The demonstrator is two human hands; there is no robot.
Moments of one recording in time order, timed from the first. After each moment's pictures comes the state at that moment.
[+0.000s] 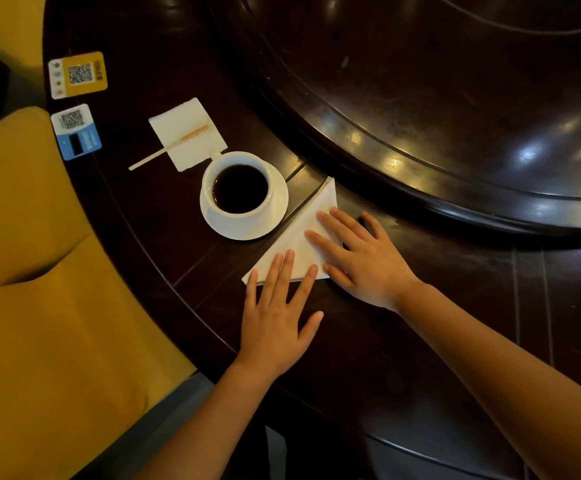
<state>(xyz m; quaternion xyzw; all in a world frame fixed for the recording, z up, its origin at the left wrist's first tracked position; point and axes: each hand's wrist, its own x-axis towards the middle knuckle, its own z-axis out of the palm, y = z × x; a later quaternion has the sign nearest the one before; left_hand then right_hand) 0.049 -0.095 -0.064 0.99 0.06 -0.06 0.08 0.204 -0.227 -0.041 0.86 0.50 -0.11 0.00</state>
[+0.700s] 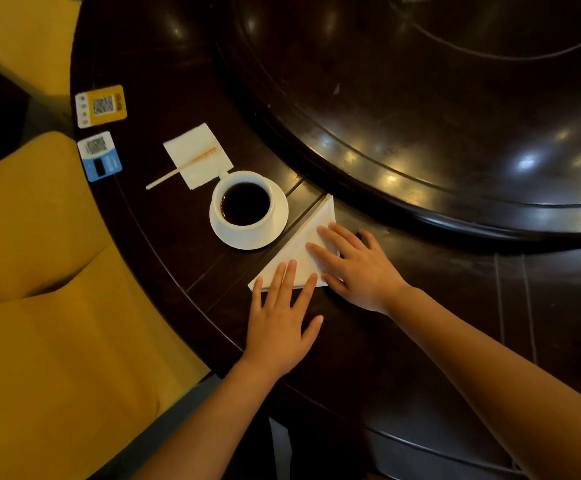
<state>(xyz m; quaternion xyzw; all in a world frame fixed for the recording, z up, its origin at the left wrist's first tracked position) 0.051 -0.096 -0.040 0.99 0.05 -0.13 0.08 0.195 -0.224 -0.022 0.86 0.47 -0.18 0.00</state>
